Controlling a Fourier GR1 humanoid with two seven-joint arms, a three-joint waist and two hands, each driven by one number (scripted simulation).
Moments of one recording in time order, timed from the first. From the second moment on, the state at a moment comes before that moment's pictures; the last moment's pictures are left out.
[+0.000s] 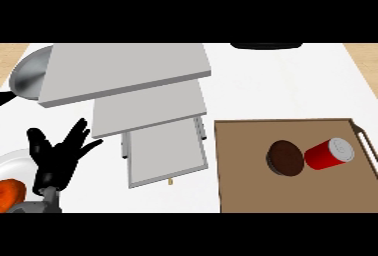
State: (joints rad) left arm -0.03 0.32 -0.05 -1.39 0.29 0.12 0.26; right arm 0.13 -1.07 -0.30 -1.55 -0.44 0.43 0.14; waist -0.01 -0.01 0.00
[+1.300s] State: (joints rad) left arm -0.05 0.27 -0.02 -1.37 0.23 0.08 0.26; right arm -0.05 -0.85 0.04 -1.86 -0.02 0.23 0.81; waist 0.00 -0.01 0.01
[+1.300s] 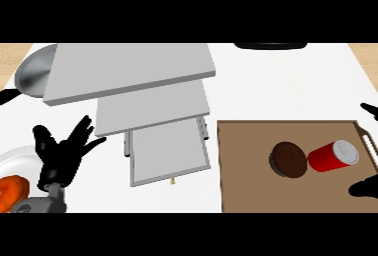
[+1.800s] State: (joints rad) left arm -0.05 0.25 0.01 -1.37 0.22 0.05 0.26; right arm -0.08 -0.71 0.06 -1.82 0.16 0.27 0.82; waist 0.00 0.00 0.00
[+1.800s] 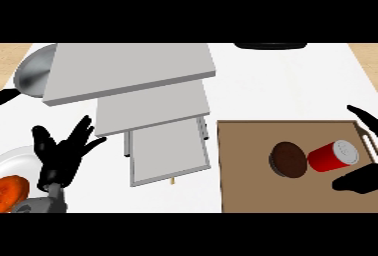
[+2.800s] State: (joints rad) left arm -0.02 0.21 0.04 -1.41 0.18 0.02 0.27; right arm -0.10 -0.52 0.04 -1.60 0.46 0.22 0.63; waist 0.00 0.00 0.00
